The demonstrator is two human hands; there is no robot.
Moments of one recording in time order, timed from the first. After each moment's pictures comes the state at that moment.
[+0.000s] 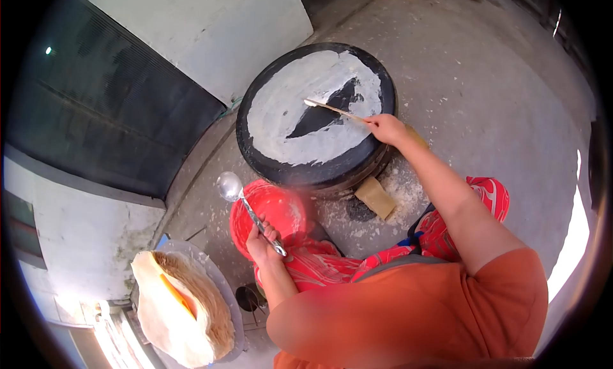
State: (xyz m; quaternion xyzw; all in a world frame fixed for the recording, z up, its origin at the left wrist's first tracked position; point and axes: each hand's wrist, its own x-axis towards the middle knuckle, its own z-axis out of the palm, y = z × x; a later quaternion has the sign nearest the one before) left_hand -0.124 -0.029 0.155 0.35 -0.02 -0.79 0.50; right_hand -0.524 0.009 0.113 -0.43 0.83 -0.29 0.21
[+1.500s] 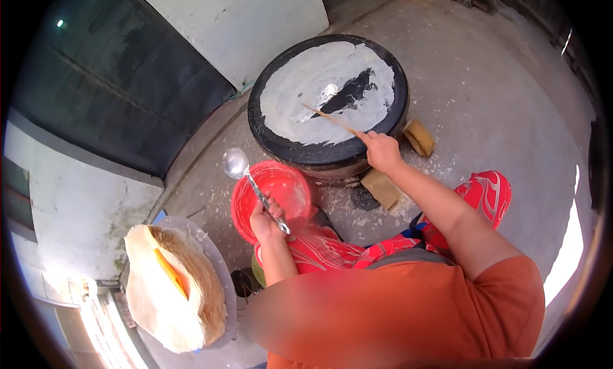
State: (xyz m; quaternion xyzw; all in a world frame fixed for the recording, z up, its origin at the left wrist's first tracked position) left_hand -0.110 -0.030 0.149 0.33 -0.04 -0.81 0.49; right_hand -0.425 0.039 0.098 -0.56 0.78 -0.27 -0.05
